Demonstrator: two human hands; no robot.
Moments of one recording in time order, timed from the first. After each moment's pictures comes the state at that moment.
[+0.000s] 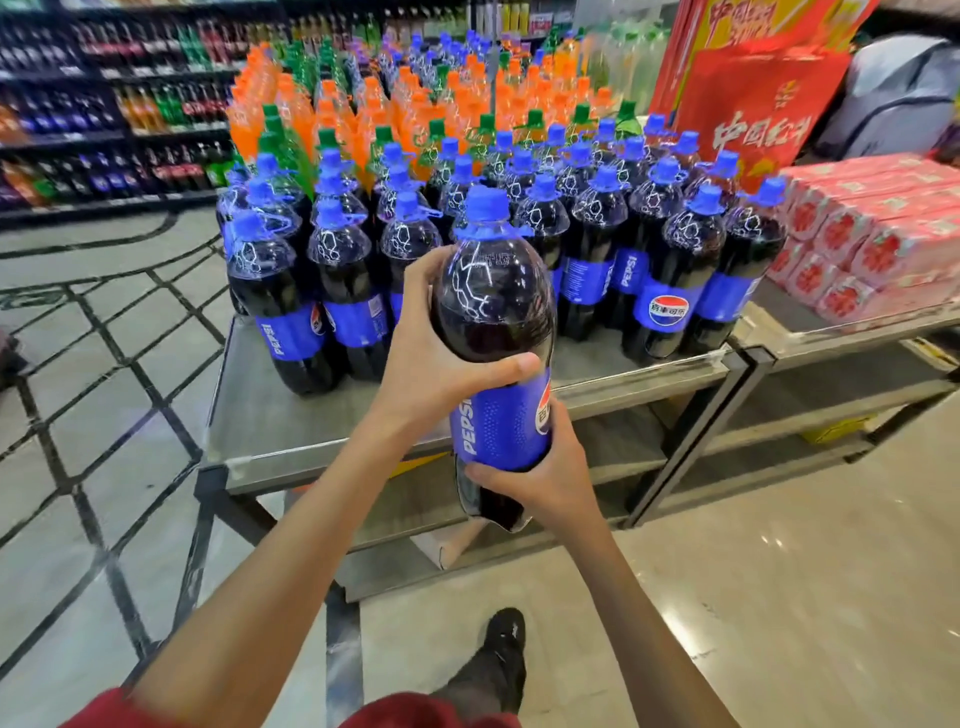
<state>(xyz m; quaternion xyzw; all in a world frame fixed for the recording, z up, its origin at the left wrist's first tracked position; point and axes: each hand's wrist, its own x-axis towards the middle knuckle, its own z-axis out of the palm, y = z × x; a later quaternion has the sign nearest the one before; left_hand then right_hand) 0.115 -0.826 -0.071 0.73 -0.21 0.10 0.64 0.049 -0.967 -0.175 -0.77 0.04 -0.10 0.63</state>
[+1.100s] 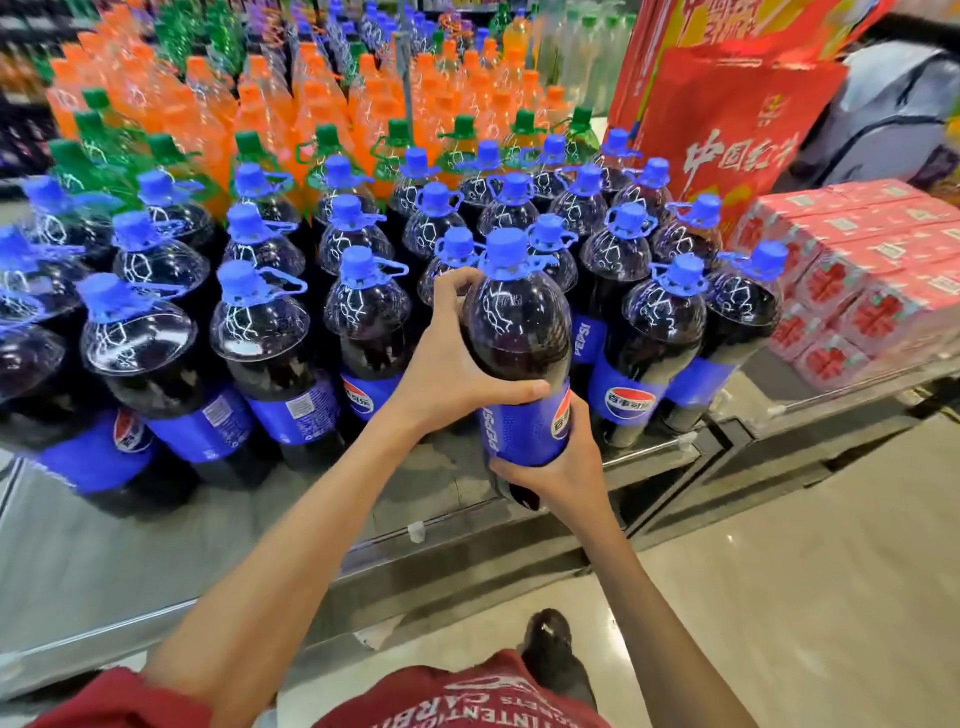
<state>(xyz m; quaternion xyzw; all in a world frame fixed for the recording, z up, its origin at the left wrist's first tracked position) 0.349 -0.978 -0.121 0.76 -0.25 0.01 0.60 0.259 -1.134 -0.220 -0.80 0.11 -0.14 0.57</state>
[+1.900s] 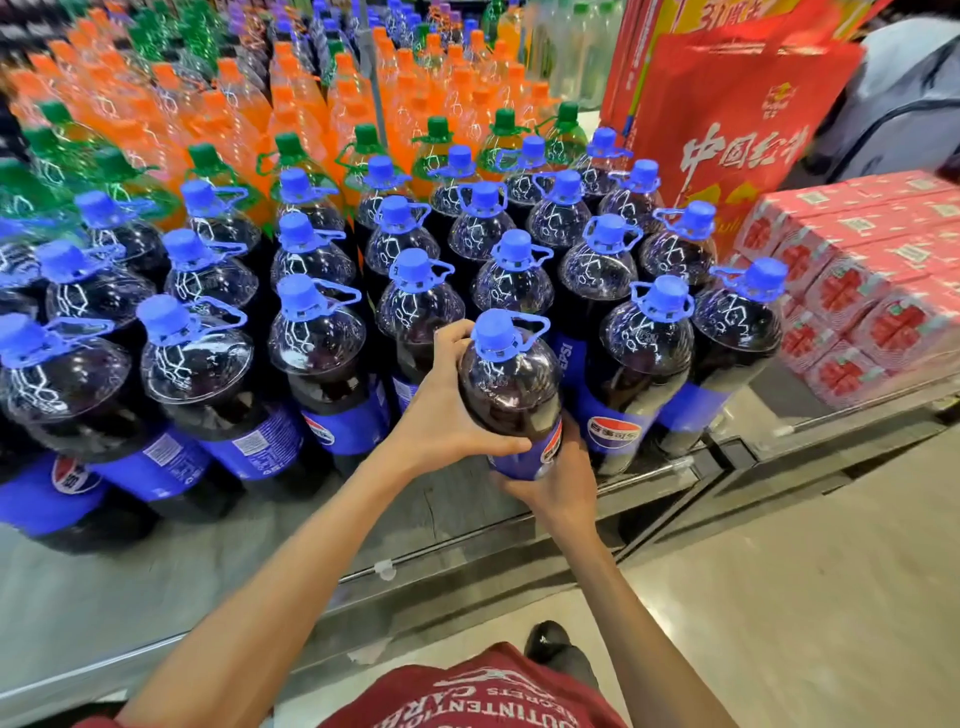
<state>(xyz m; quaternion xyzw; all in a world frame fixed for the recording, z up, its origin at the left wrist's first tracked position) 0.372 -1.018 -0.167 0.79 -0.26 -0.06 0.55 0.309 -1.178 -0.269 -0.88 0.19 -0.10 0.43</state>
